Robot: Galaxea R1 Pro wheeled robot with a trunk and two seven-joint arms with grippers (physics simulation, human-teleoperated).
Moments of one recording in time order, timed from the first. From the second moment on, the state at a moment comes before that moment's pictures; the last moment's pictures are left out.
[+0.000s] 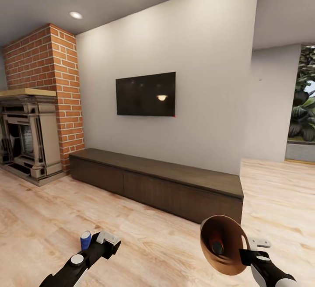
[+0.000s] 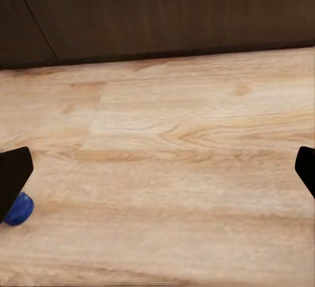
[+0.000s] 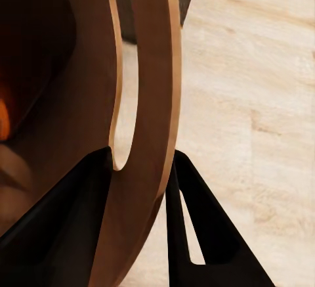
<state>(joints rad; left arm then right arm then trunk) -0.42 0.13 -0.29 -0.55 0.03 -0.07 -0.18 -0.57 -0.18 -0.33 -0.17 0.27 0.01 -0.10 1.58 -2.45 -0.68</state>
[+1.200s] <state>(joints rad) -0.42 0.13 -0.29 -0.55 0.04 -0.07 -0.18 -0.57 -0.18 -0.33 -0.17 0.27 0.01 -0.10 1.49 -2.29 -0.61</state>
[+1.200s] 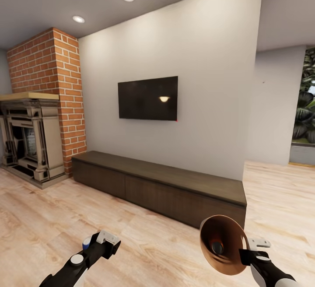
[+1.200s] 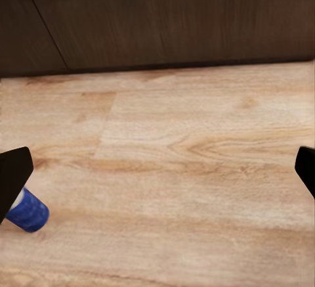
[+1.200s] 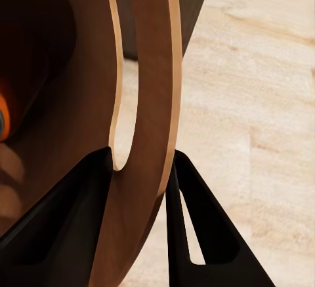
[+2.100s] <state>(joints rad) -0.42 0.14 -0.29 -0.55 0.04 -0.07 -0.18 -0.57 -0.18 -0.33 -0.17 0.27 0.01 -0.10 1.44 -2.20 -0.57</state>
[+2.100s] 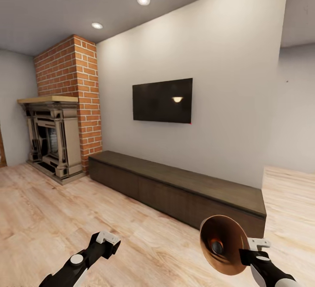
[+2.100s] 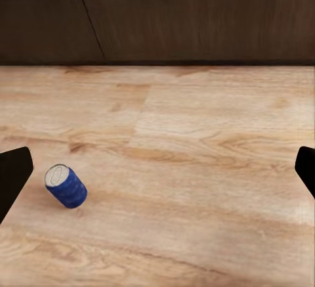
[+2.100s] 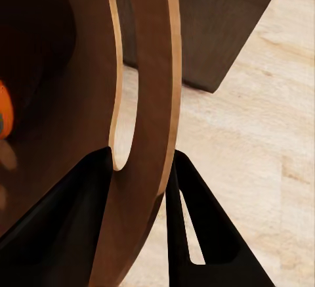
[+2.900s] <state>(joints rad) -0.42 0.14 -0.29 -0.55 0.04 -0.07 -0.18 -0.57 -0.18 -0.32 -0.17 0.26 0.01 -0.09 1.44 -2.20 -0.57</state>
